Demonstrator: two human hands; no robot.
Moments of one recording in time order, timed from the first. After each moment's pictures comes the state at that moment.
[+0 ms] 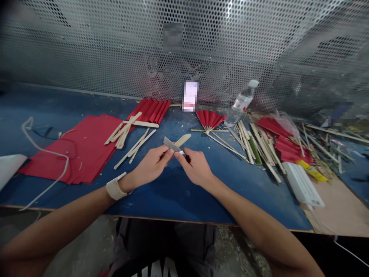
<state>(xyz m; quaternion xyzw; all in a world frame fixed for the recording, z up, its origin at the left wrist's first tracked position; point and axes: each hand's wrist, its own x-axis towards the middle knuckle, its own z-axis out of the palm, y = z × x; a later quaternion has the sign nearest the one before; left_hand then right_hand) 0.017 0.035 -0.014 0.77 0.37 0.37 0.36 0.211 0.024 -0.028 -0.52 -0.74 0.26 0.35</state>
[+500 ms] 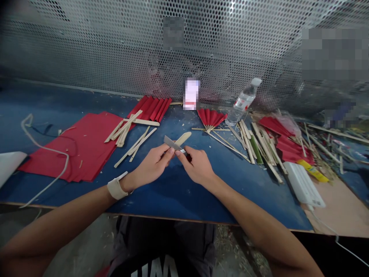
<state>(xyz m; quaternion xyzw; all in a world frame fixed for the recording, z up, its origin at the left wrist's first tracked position) 0.019 0.031 -0.016 0.76 0.38 0.37 0.38 0.212 0.024 -0.027 -0.52 -0.74 0.22 0.36</state>
